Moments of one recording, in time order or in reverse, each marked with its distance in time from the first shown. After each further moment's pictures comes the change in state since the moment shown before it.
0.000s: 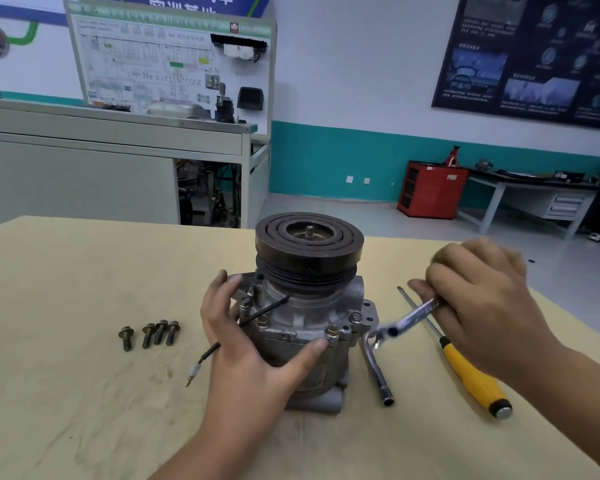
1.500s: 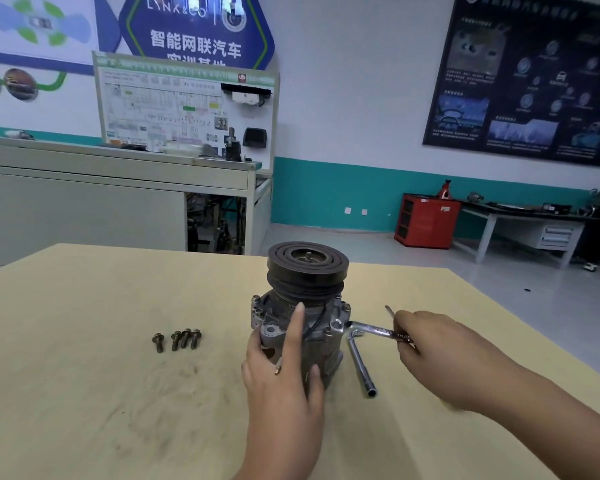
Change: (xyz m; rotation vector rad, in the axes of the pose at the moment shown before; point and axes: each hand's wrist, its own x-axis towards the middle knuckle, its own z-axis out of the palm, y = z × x) left_hand -0.049 0.057 0.005 0.331 -0.038 -0.043; right_hand 0.004 -0.043 -0.067 0.179 -0.881 0.439
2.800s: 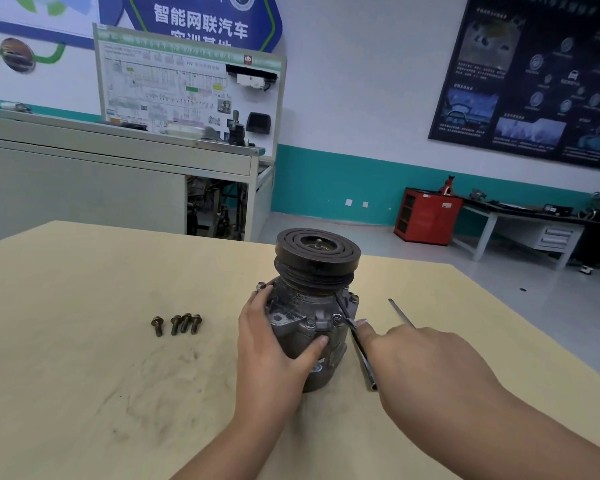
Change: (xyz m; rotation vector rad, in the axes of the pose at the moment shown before) left_hand 0.030 -0.041 0.011 -0.230 0.085 -0.042; right_hand -0.022 -0.063 -0.011 -0.325 -0.080 -0.220
